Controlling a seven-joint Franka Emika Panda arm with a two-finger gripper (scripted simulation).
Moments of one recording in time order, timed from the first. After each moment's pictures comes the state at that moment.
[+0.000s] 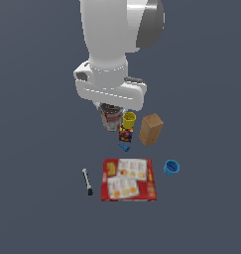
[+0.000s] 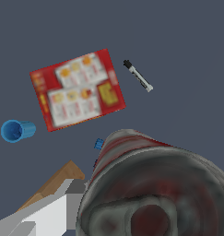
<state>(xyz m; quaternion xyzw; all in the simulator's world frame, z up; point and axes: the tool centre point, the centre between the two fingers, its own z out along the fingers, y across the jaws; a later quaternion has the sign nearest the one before) -0.010 -0.030 0.303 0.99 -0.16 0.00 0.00</state>
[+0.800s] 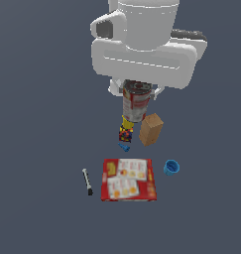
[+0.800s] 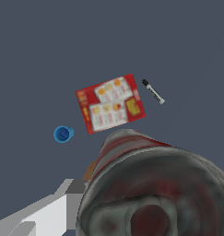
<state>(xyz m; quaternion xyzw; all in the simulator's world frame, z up) 0.039 0.041 0.411 0.99 -0.16 0.00 0.00</state>
